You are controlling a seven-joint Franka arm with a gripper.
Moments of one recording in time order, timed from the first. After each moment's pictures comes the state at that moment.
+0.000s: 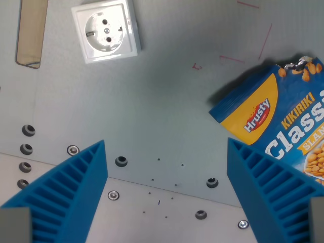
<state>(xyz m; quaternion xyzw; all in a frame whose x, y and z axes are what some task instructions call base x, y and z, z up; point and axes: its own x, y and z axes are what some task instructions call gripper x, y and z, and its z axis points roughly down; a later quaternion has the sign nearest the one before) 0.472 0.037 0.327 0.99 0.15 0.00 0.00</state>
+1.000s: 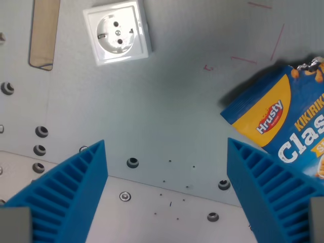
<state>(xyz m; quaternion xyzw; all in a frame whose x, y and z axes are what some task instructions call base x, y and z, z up) 0.471 0.041 0.326 0.99 0.14 0.00 -0.02</state>
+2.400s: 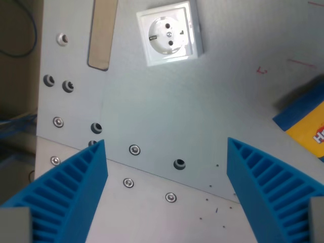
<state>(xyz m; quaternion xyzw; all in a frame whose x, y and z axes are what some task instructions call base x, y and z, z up) 0.467 0.042 0.324 0.98 0.13 -0.01 -0.12</state>
